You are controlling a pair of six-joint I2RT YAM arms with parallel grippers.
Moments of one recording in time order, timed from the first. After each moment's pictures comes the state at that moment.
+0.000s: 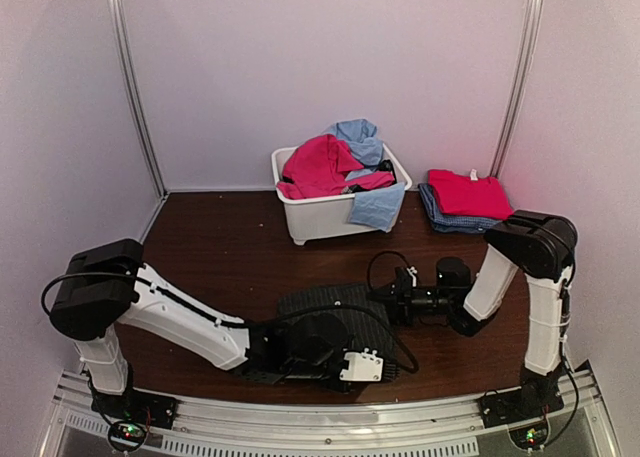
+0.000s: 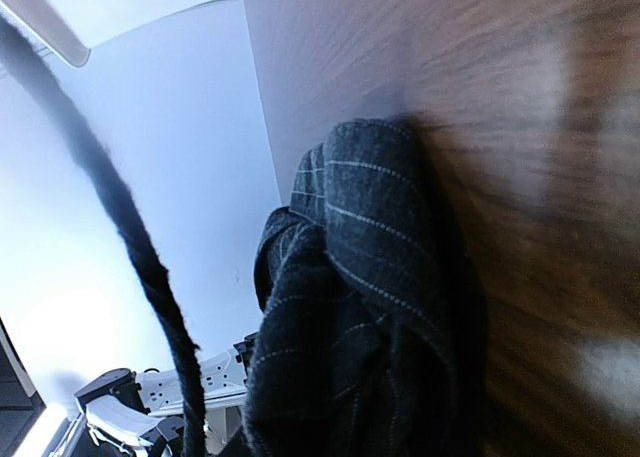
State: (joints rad) left arm -1.40 1.89 0.95 0.34 -0.09 0.60; right arm 0.53 2.06 0.49 1.27 -0.78 1.50
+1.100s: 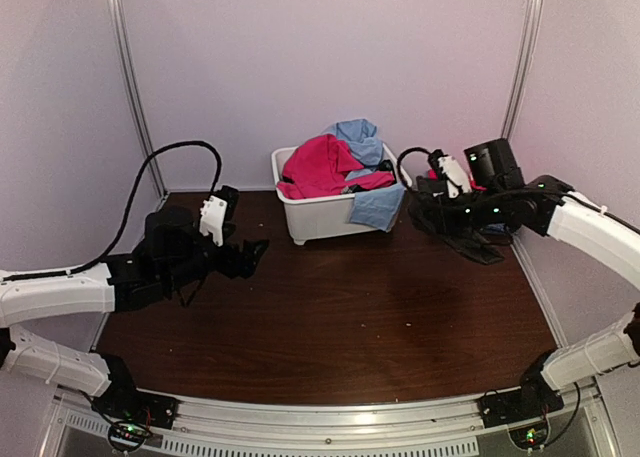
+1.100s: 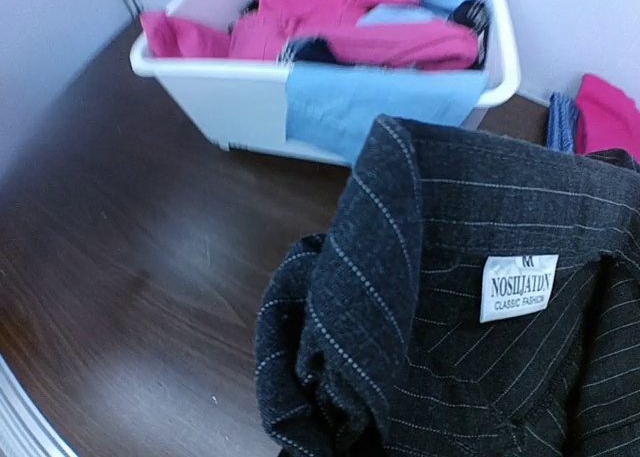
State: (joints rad) left arm -0.85 1.13 0.67 0.16 -0.25 -0.13; right arm 0.55 1.24 1.18 -0.57 -0.01 0.18
